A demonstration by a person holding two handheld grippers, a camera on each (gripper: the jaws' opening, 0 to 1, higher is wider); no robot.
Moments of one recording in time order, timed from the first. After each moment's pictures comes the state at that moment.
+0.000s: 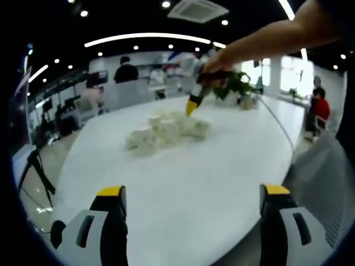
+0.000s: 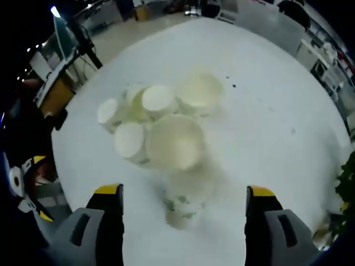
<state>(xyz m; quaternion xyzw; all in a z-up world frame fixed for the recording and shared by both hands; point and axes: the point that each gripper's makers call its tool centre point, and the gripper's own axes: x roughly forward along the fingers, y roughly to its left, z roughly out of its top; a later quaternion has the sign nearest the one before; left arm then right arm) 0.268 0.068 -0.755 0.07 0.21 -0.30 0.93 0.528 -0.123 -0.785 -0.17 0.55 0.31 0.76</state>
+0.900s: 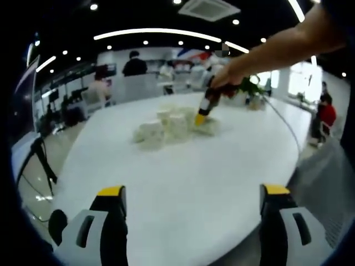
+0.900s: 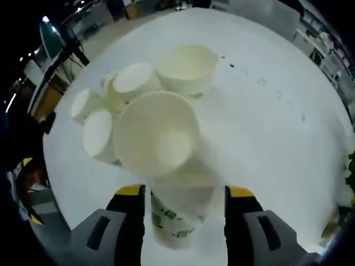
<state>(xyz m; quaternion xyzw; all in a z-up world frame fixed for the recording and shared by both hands) 0.269 0.081 -0.768 0.05 0.23 -0.27 0.93 0.519 -0.127 -0.830 -0.16 0.56 0.29 0.76</state>
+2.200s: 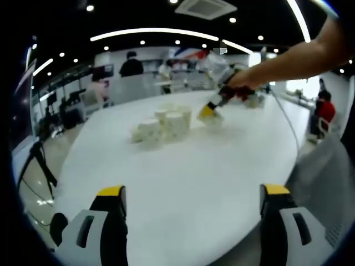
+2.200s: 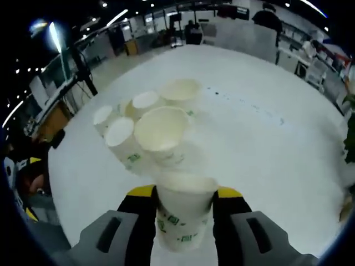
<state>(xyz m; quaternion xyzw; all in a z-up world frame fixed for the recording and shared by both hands) 0.265 0.077 -0.765 0.06 0.23 -0.28 0.93 0.515 -0.149 -0.790 -0.08 0.40 0.28 0.87</state>
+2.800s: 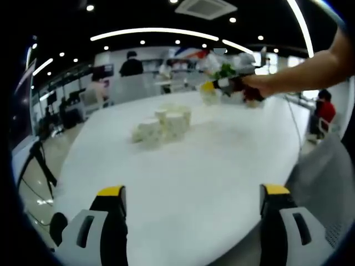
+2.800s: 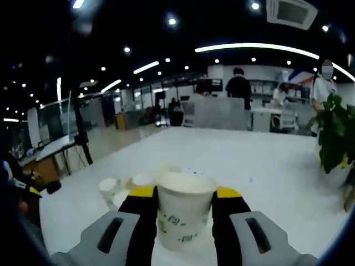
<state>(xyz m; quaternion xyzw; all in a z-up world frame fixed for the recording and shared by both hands) 0.266 0.077 -0.764 0.06 0.23 -0.28 0.93 0.530 -0.161 -0.684 0.01 0.10 0.24 0.97</state>
